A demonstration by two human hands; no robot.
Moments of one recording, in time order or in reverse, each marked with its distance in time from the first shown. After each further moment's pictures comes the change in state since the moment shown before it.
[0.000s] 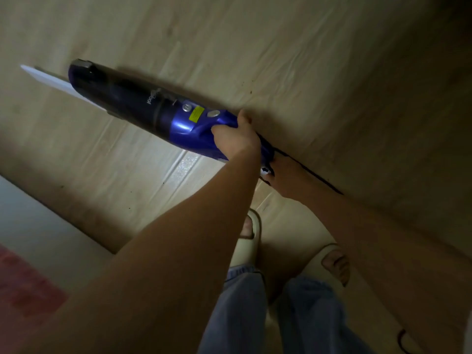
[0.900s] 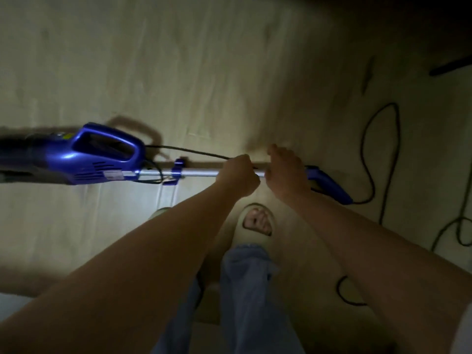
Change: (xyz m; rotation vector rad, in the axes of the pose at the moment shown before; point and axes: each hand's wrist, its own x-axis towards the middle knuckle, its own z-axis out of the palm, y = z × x) left_hand -0.198 -0.110 0.099 1.494 -0.783 0.670; right_hand -0.180 0.189 0.005 0.122 0.399 0.412
